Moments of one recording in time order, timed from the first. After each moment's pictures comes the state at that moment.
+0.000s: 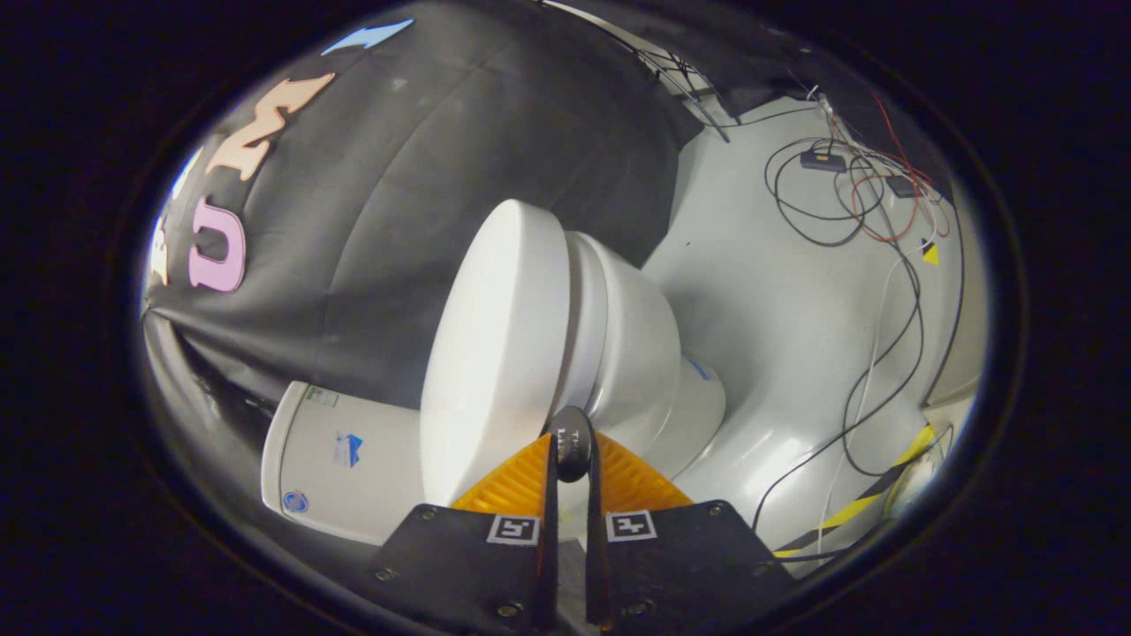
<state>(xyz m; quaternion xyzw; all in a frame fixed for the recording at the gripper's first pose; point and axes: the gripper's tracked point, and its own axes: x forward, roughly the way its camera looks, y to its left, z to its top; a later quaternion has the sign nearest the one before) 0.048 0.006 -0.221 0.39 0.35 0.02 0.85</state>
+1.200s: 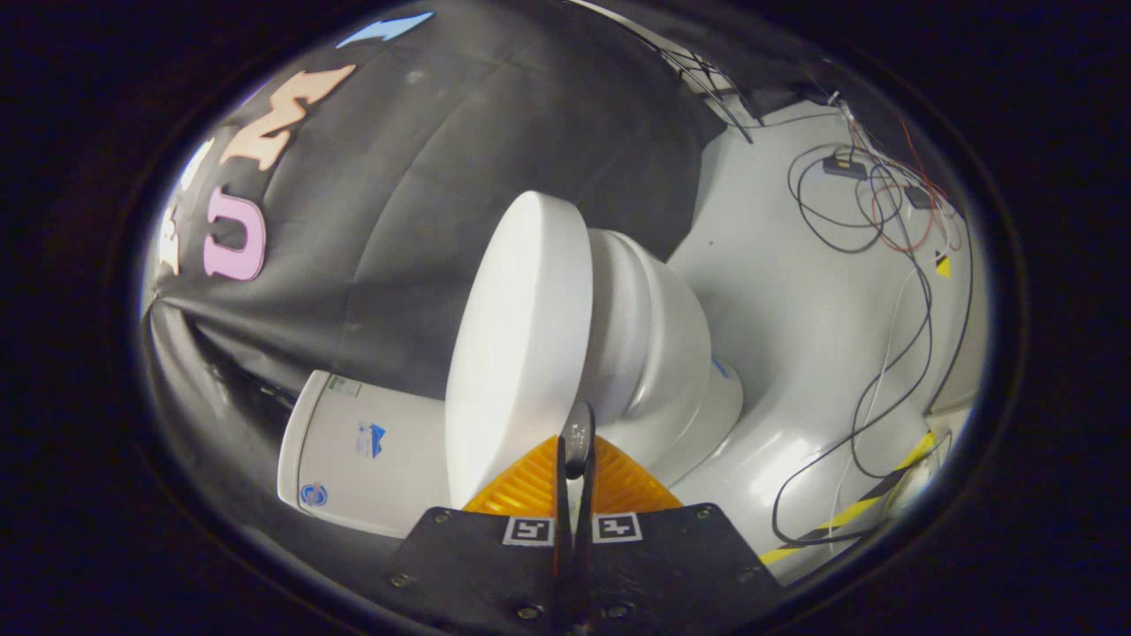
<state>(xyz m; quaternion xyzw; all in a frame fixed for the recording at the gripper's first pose) 0.047 0.016 -0.190 0.36 0.35 0.04 0.87</state>
